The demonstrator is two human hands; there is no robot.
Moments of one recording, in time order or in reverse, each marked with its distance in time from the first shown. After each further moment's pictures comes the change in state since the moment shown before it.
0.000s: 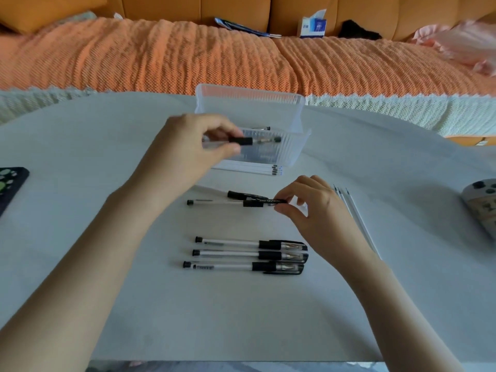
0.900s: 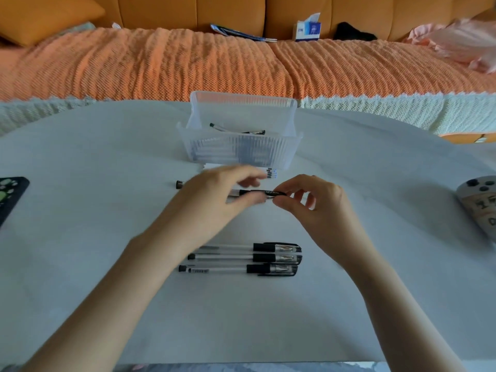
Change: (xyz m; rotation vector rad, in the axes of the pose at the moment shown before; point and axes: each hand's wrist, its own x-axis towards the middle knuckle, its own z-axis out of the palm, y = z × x) left_hand -0.033 0.010 0.033 0.053 -0.242 0.033; right_hand -0.001 -0.009 -0.021 0.322 0.030 0.138
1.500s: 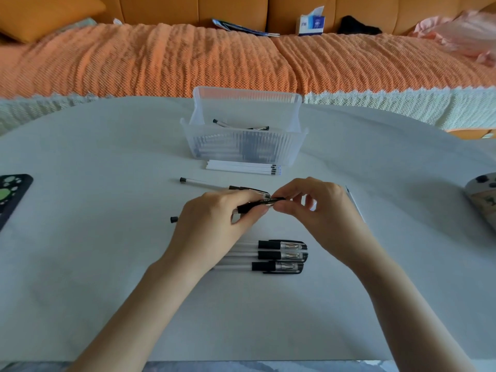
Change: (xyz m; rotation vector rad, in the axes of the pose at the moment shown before) left_hand -0.023 -0.010 0.029 0.095 0.230 -0.017; right_hand -0.003 -0.009 -0.001 -0.020 -0.110 0.017
